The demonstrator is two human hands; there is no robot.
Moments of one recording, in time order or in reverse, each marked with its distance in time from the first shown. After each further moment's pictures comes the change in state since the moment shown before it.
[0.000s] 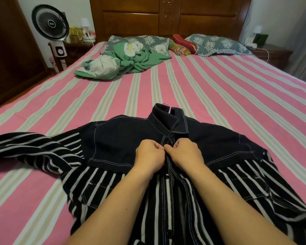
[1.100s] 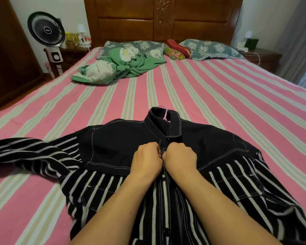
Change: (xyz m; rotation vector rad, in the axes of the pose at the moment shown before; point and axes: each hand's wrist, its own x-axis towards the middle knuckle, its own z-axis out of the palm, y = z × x) left_hand -0.005 -0.004 -0.001 0.567 0.050 0.382; right_hand -0.017 -0.011 0.006 -0.415 0.079 -0.142
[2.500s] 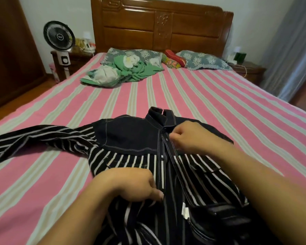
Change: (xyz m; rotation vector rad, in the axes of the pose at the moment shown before) left_hand -0.155 0.015 -0.128 0.266 -0.868 0.190; right_hand -0.103 0.022 -0.144 0.164 -0.194 -0.307
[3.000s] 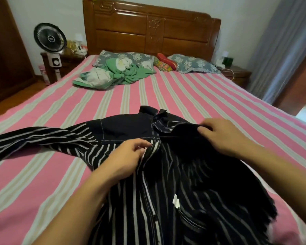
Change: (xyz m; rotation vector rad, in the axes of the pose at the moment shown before) left_hand 0.010 -0.009 -0.004 -0.595 0.703 0.107; right_hand -0.052 0.060 -0.042 -0.103 0.341 -0.032
